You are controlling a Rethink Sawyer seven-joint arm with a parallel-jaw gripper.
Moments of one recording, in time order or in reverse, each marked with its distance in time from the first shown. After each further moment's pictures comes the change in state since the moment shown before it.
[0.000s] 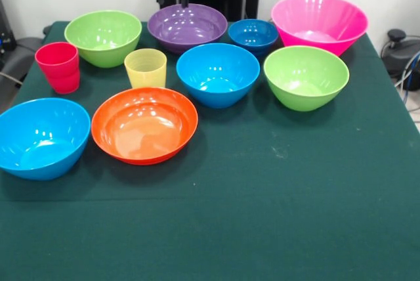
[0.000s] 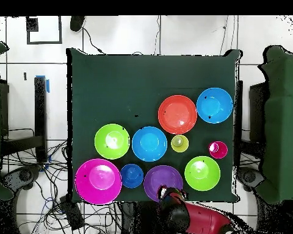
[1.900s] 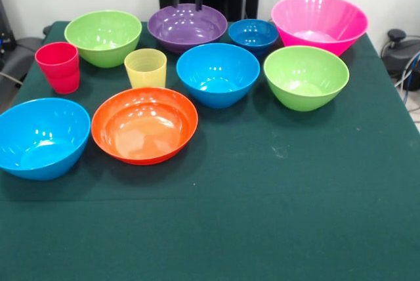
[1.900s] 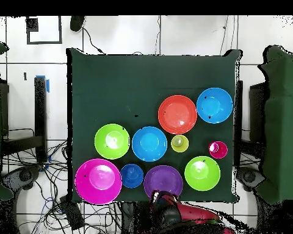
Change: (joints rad) arm 0.052 0.111 -0.021 -0.001 0.001 -0.040 0.024
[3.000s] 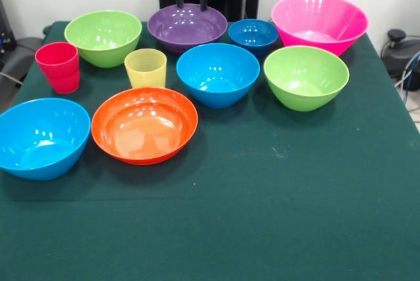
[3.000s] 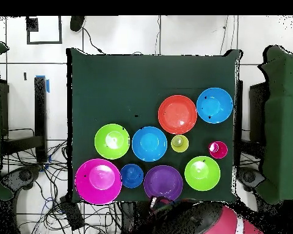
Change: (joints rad) arm -0.002 0.099 -0.026 -0.001 0.001 -0.035 0.002
